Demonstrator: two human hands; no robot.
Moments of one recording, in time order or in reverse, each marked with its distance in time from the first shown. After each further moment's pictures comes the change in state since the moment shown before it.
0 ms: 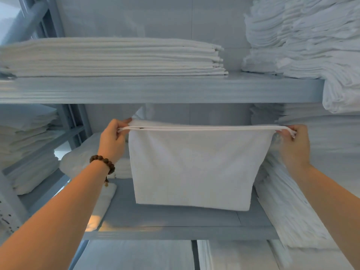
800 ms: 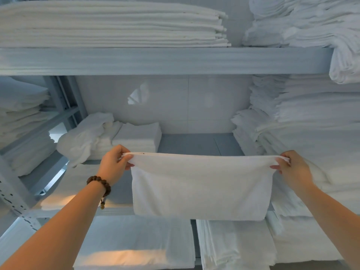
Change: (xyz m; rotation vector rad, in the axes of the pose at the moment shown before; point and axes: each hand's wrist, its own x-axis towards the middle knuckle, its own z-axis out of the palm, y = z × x) left_hand -0.101 -0.074 -0.001 -0.078 -0.302 -0.384; right_hand -0.097 0.073 -0.039 -0.252 -0.296 0.262
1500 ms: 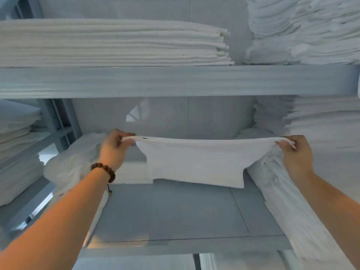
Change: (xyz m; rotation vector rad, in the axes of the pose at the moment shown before) left_hand 0.122 0.051 0.020 -0.107 0.181 0.236; right_hand 0.111 -0.058 0.044 0.253 0.243 -0.157
